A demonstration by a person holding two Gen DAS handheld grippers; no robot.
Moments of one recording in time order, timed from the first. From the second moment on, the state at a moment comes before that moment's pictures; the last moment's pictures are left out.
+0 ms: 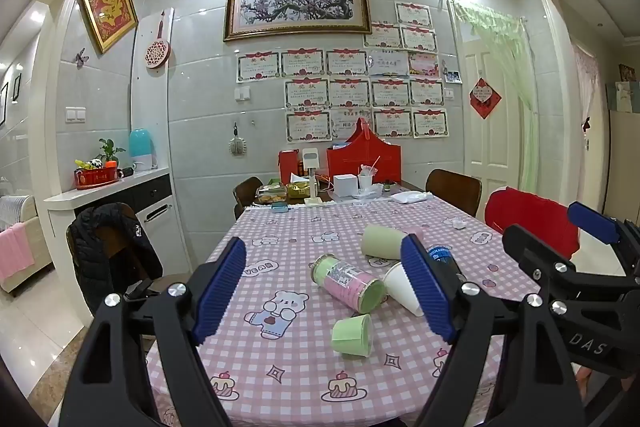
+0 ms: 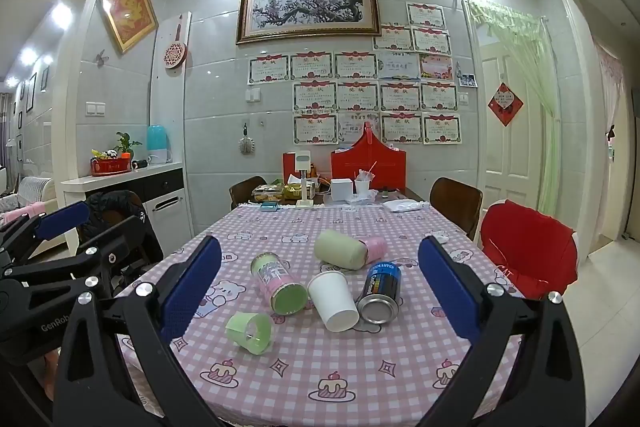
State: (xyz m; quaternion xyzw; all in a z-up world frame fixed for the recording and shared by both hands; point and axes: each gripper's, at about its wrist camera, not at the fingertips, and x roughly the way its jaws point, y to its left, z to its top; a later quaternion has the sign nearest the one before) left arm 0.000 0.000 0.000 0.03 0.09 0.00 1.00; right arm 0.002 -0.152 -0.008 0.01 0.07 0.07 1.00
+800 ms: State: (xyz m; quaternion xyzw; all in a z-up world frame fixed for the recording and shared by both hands) left arm 0.000 0.000 0.000 0.03 0.09 0.00 1.00; right arm 0.001 -0.153 -0.009 0.01 0.07 0.07 1.00
